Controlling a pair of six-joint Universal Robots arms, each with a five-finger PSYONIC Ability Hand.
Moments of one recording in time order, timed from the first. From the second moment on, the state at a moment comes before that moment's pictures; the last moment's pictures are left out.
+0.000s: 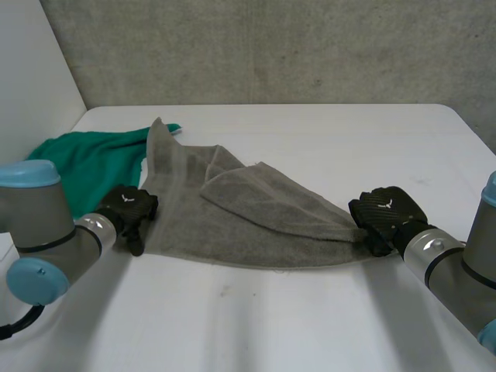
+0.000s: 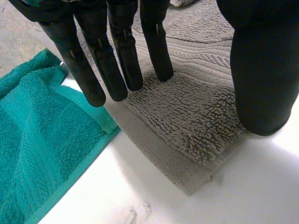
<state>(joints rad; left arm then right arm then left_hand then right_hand) 4.53 -2.20 -1.55 3.29 -1.35 3.71 1.84 -1.25 1.80 -0.16 1.33 2.65 0.72 0.72 0.72 0.72 0.40 0.97 1.17 1.18 1.19 0.99</state>
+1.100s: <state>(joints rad) 4.48 -2.07 -1.65 3.28 -1.34 3.70 1.83 -1.27 1.76 -0.01 1.34 2.55 0.55 0.55 0.55 0.54 0.36 0.97 1.17 1.18 1.19 0.99</state>
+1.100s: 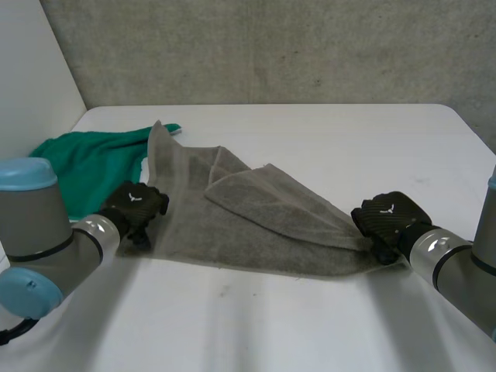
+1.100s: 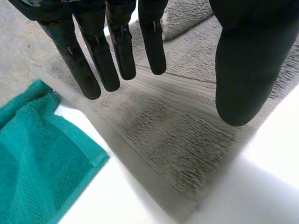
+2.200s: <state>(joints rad) 4.50 -2.12 -1.66 3.33 -1.34 3.71 1.83 -1.23 1.78 -0.07 1.34 2.54 0.57 0.57 0.57 0.58 0.41 0.97 1.17 1.18 1.19 1.00</state>
